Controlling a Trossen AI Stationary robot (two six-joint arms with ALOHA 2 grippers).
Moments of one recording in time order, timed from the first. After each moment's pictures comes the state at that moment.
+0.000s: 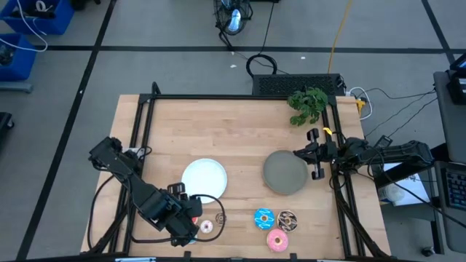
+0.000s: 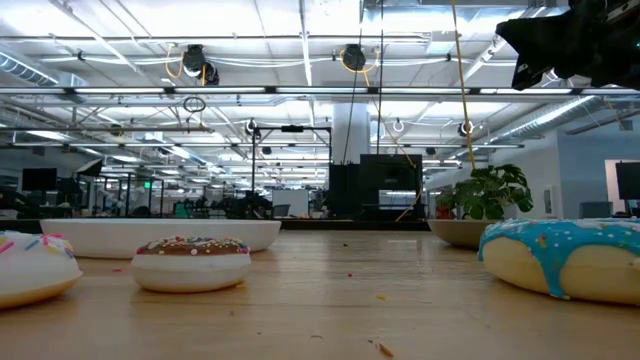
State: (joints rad) left arm -0.69 1.82 1.85 -1.46 -0.10 -0.88; right arm 0.03 0.27 0.02 0.53 -0.03 -0.06
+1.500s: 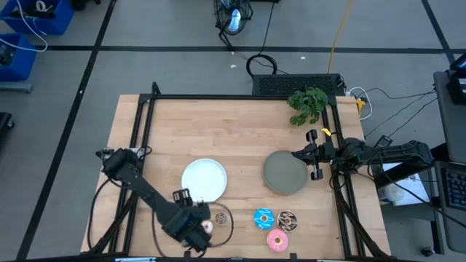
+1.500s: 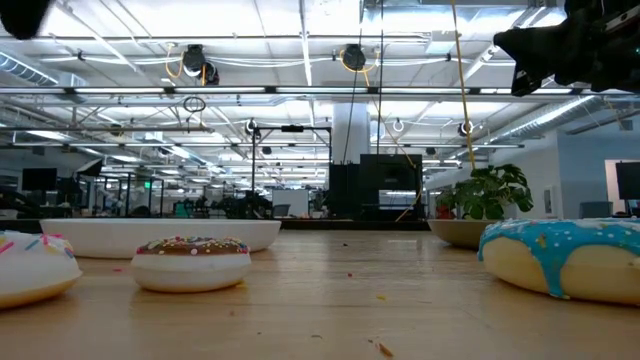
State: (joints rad) left arm -0.70 2.01 1.85 -1.52 -0.08 -0.90; right arm 0.03 0.27 0.02 0.47 -0.03 -0.07
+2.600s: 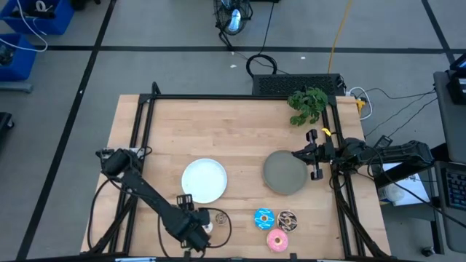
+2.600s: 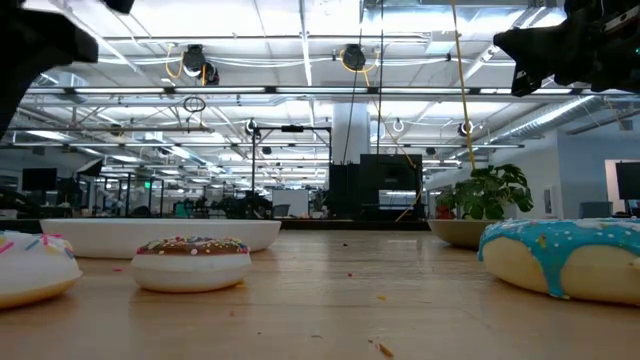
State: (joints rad) left arm -0.70 2.01 1.55 -1.21 -0.03 -0.87; right arm 0.03 0.27 0.02 0.47 -0.02 -0.07
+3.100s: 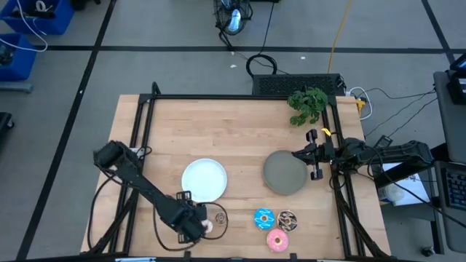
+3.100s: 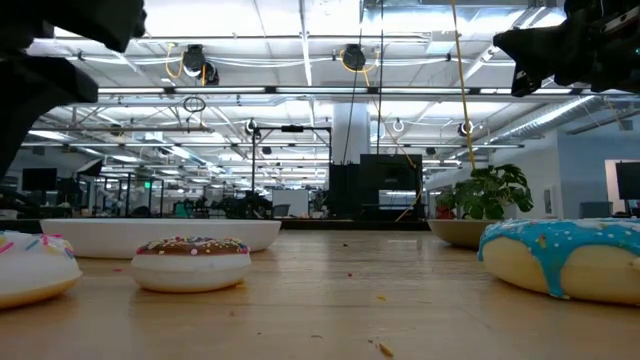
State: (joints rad) left arm -0.68 1.86 1.30 -0.96 -0.02 -0.82; right arm 0.03 0.27 0.02 0.47 -0.02 -0.07
